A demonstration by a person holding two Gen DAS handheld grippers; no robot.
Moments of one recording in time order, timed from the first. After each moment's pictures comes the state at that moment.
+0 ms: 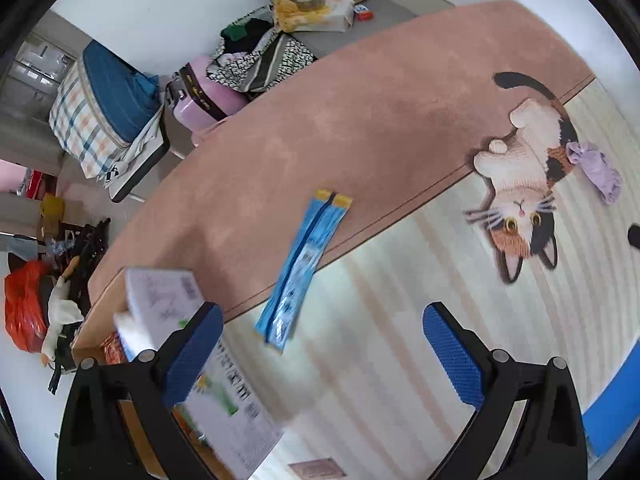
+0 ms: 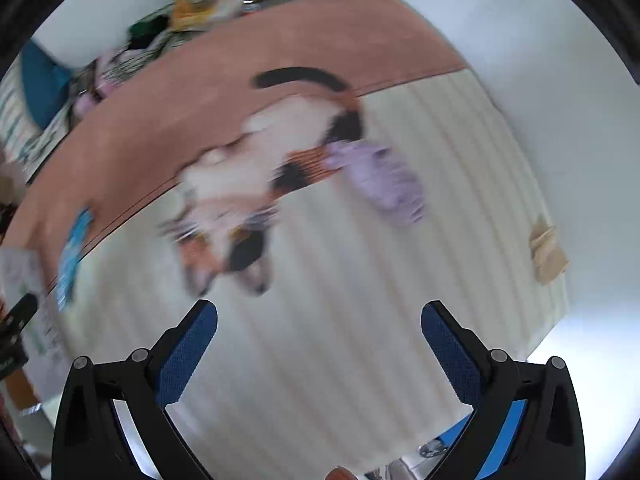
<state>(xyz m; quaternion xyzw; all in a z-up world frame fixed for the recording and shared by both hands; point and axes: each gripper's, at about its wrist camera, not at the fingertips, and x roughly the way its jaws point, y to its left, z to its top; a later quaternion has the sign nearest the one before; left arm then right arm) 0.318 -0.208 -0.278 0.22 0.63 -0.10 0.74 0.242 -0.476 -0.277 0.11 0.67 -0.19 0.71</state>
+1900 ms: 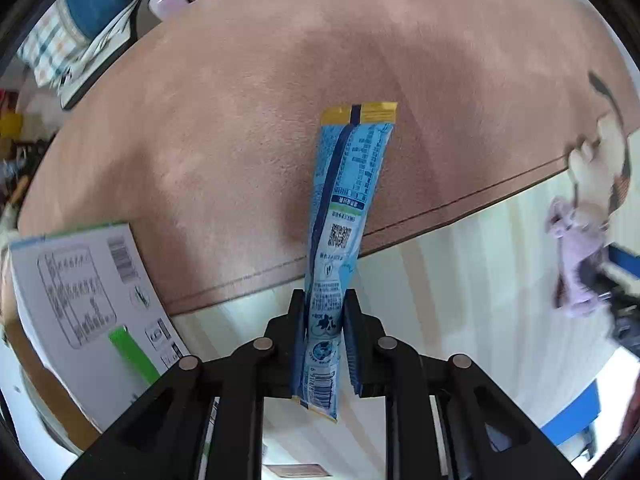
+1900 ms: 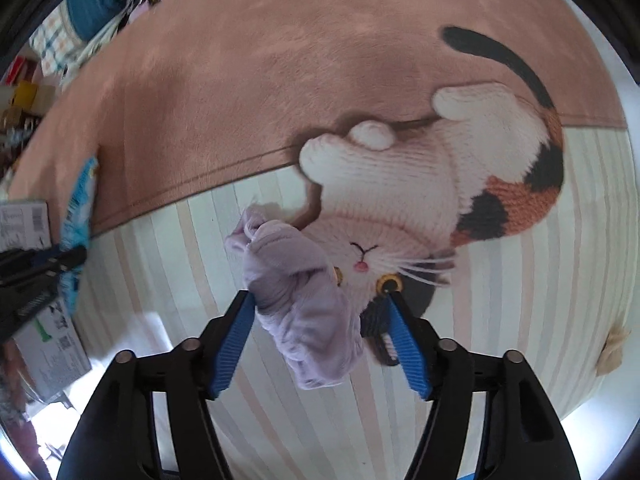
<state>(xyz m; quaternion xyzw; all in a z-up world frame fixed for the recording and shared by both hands) 0.366 -0.121 -0.389 0.09 0.76 -0.08 0.64 0.352 -0.384 -0.395 0.07 0.75 -0.03 0.66</state>
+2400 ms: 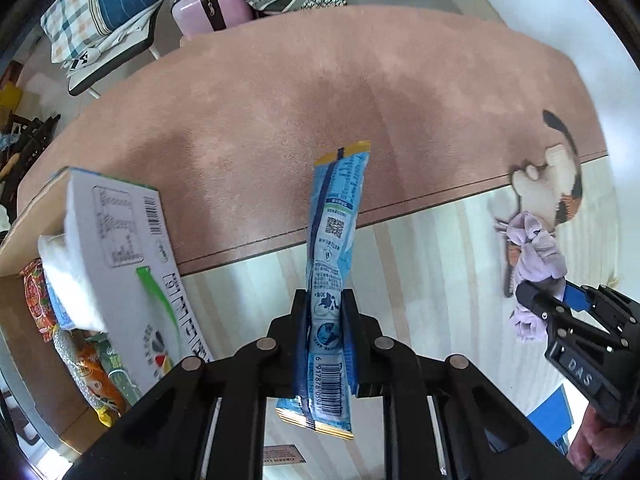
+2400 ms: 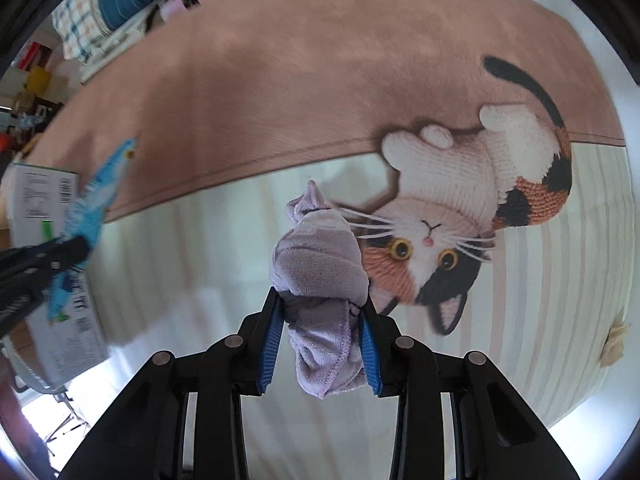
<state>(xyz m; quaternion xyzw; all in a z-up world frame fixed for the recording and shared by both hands) 0.323 -0.085 -0.326 0.03 0.72 -0.09 0.69 0.330 -0.301 -0.364 0.06 0.72 -0.01 0.69</state>
